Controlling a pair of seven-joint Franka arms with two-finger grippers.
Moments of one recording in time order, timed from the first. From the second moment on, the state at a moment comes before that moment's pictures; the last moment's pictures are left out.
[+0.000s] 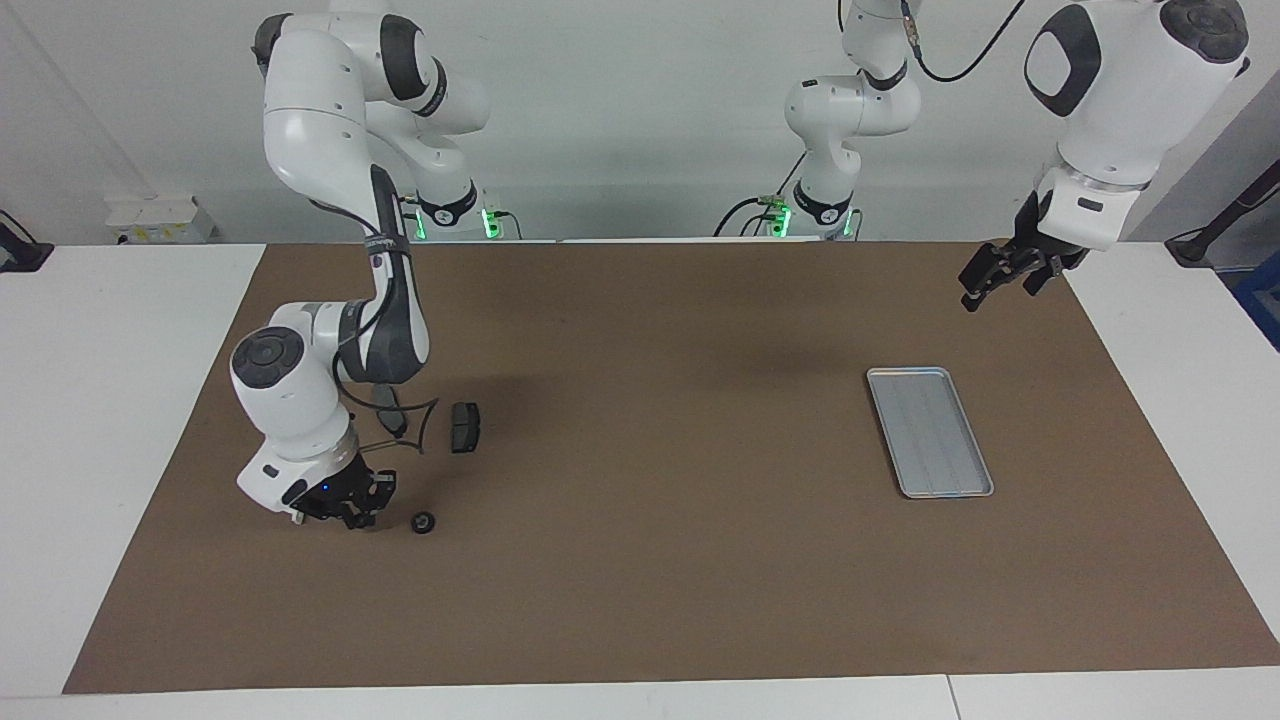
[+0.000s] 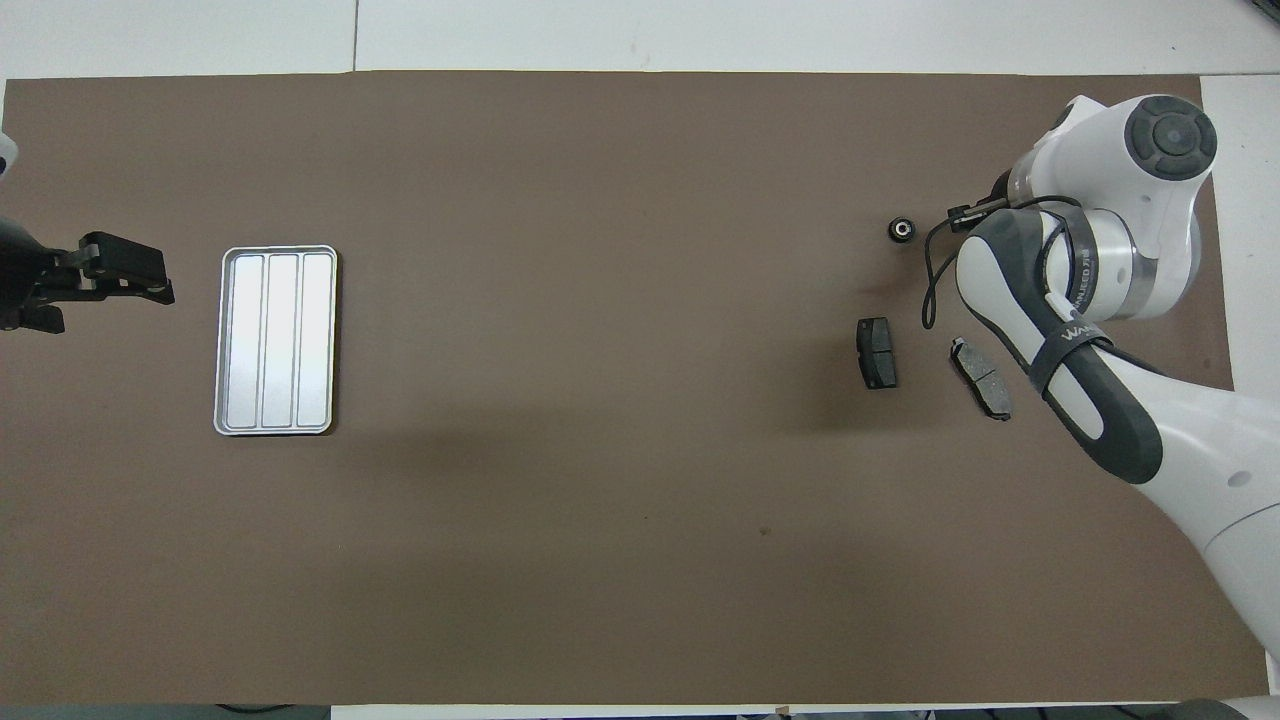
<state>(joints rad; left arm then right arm) -0.05 0.01 0.01 -1.64 0.01 1.65 -0.23 -0.01 0.56 -0.03 -1.65 -0.05 2.36 -0.20</state>
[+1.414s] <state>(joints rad) -0.05 0.01 0.01 -1.63 0.01 1.65 -0.23 0.04 0.44 -0.01 -1.63 -0.02 2.16 -0.16</state>
